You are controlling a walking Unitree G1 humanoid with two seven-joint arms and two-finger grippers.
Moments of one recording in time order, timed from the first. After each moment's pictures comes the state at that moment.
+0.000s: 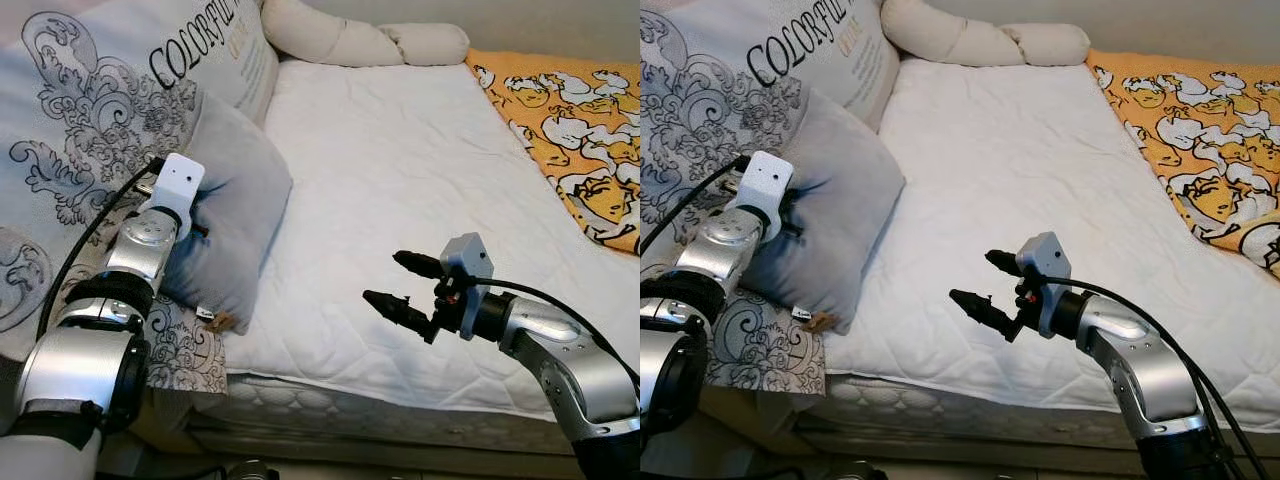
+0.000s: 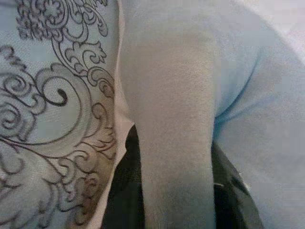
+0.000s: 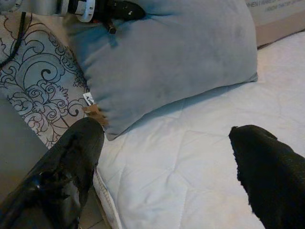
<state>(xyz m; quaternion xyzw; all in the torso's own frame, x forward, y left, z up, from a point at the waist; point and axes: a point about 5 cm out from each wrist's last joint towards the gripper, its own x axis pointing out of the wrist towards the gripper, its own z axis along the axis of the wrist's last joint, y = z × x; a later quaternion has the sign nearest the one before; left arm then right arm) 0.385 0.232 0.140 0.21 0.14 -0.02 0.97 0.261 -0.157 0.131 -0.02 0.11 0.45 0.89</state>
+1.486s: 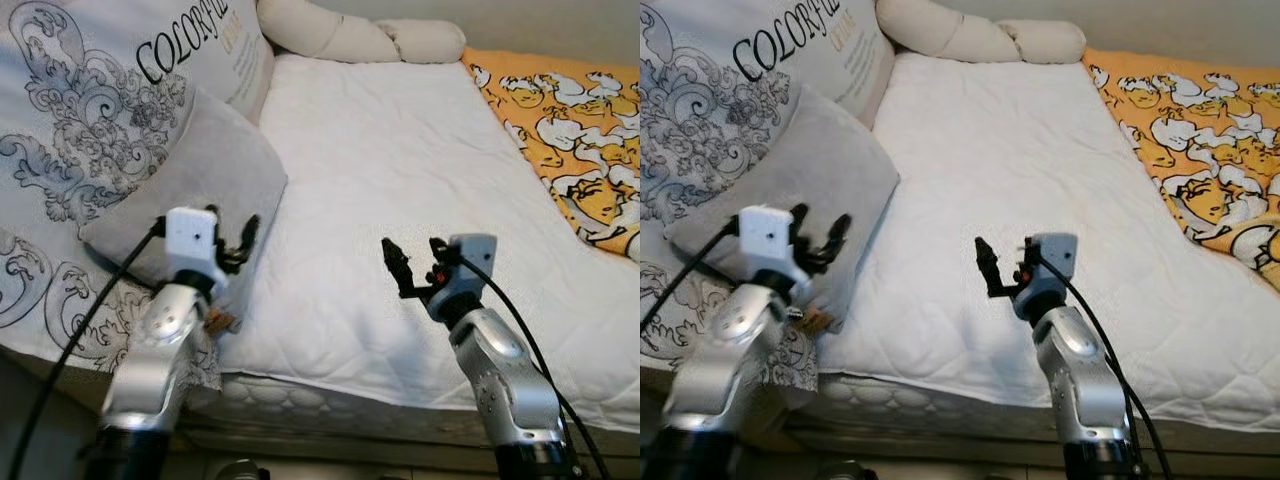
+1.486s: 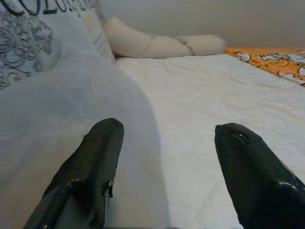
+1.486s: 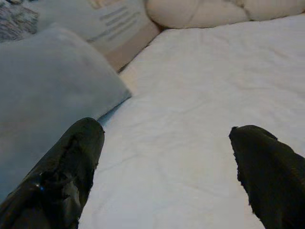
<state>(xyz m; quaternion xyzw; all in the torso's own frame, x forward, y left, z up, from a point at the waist) 0.285 0.171 0.135 0.04 0.00 -0.08 1.00 0.283 -0.140 0.105 0.10 0.06 0.13 0.98</state>
